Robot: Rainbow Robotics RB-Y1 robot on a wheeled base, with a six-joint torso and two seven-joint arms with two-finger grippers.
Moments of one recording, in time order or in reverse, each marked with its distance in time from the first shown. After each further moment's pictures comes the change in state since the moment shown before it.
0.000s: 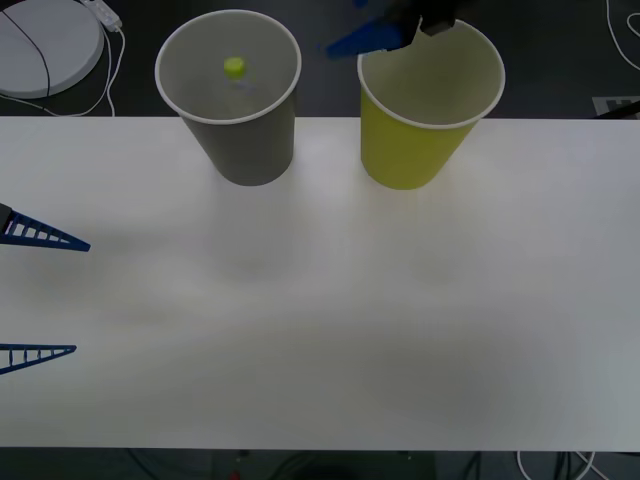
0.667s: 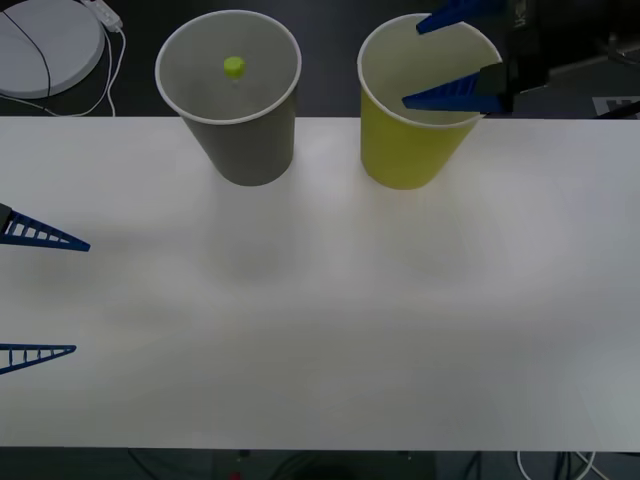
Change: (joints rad) right arm 0.450 -0.214 -0.386 -0.374 0.048 -0.011 0.144; left arm 0.000 0.000 0.000 0.000 0.000 0.000 0.000
